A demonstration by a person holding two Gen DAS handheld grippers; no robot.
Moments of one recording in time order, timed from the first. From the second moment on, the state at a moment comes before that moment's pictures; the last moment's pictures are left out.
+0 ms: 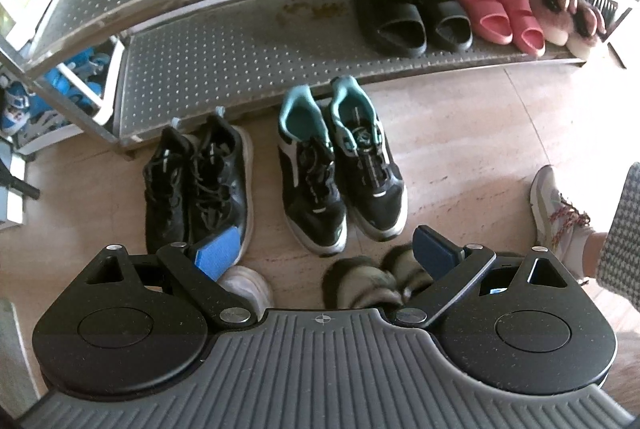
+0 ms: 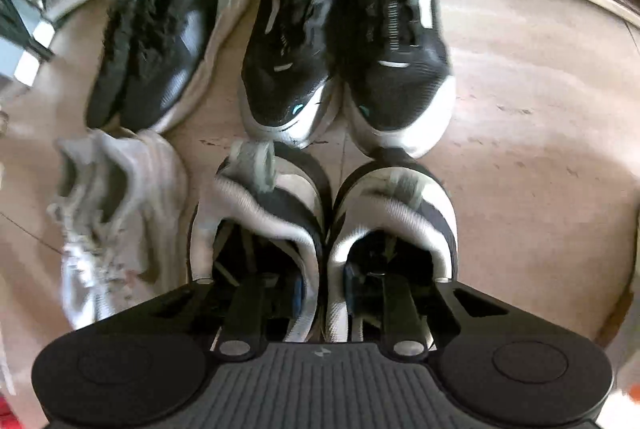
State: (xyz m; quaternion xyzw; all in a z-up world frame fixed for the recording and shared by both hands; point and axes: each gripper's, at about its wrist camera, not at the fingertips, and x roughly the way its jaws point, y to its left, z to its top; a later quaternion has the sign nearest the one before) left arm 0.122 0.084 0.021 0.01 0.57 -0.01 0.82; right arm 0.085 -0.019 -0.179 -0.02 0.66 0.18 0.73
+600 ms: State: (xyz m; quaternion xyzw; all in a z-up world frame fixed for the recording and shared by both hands) left arm 0.142 0.028 0.064 -0.02 0.47 -0.07 0.88; right arm 0.181 -0.165 0.041 0.00 0.45 0.09 0.89
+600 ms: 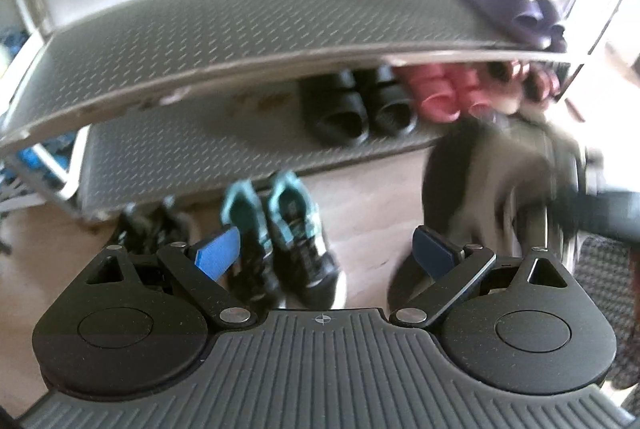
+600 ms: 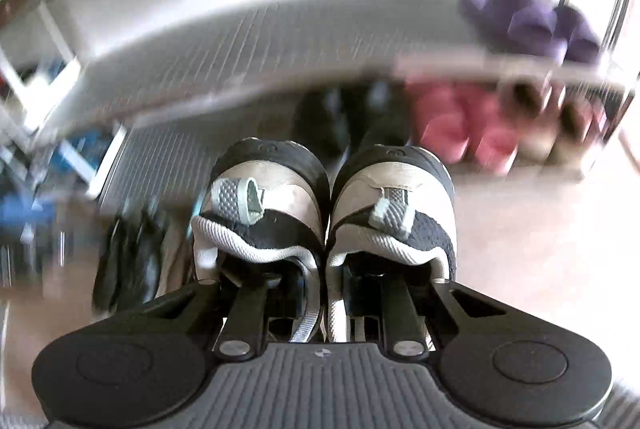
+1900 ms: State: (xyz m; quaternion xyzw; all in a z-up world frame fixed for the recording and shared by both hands) left arm 0.177 -0.014 0.046 -0.01 0.46 -0.08 0.88; right arm 0.349 -0.350 0.012 0.35 0.34 -0.04 0.87
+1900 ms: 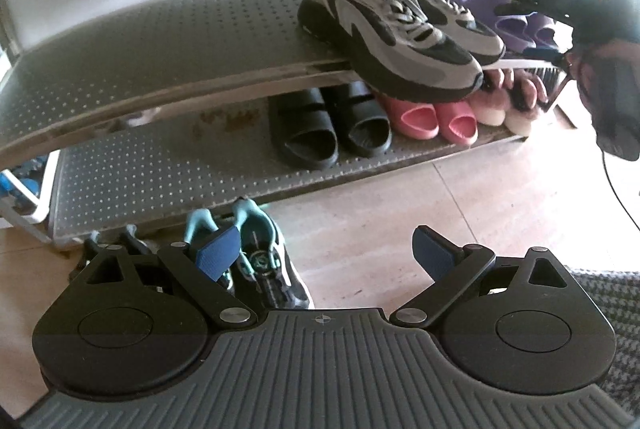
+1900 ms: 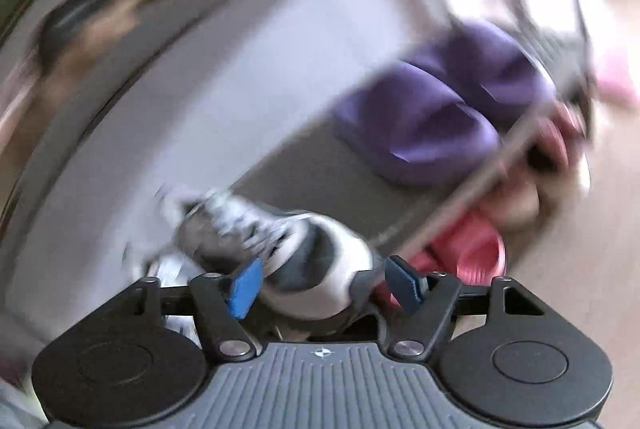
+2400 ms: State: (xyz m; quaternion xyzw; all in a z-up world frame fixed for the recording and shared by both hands) left arm 0.179 -0.009 0.043 -0.02 0.47 -0.08 0.88; right arm 0.356 -0.334 -0.014 0.43 0.38 -0.06 0.82
